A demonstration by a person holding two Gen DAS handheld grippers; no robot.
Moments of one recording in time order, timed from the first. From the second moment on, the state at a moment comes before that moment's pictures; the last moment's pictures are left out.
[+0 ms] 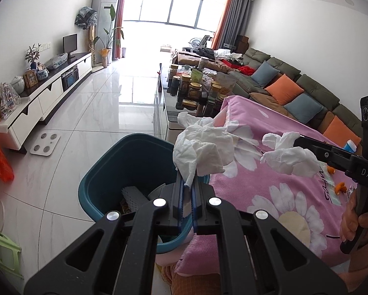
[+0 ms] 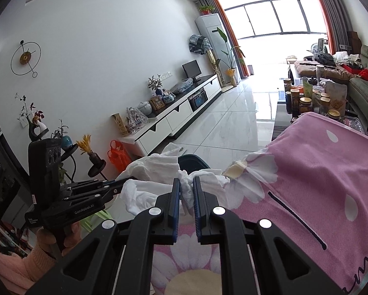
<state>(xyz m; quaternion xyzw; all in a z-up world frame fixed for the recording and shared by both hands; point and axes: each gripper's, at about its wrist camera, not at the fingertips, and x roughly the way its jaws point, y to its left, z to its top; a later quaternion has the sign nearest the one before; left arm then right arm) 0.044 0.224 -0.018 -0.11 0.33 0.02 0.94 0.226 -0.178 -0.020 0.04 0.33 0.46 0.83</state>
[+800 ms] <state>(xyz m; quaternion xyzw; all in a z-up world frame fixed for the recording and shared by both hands) 0.046 0.259 -0.031 -0.12 0.35 0.07 0.93 0.242 -0.109 -0.027 0.00 0.35 0.50 0.79</state>
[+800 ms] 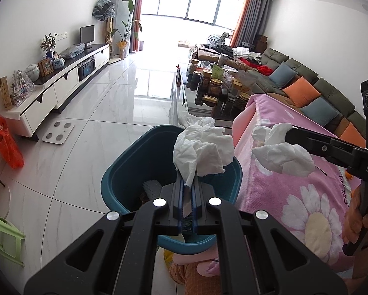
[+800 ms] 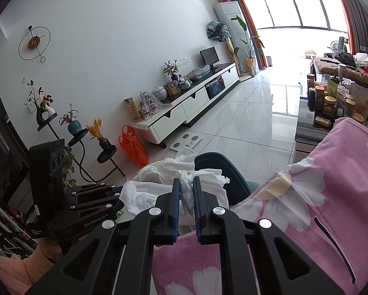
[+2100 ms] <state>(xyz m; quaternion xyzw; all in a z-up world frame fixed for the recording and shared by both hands) 0.081 0.282 -0.085 -0.14 0.41 0.10 0.90 0.268 -0.041 -0.070 -0.04 0.43 0.48 0.77</state>
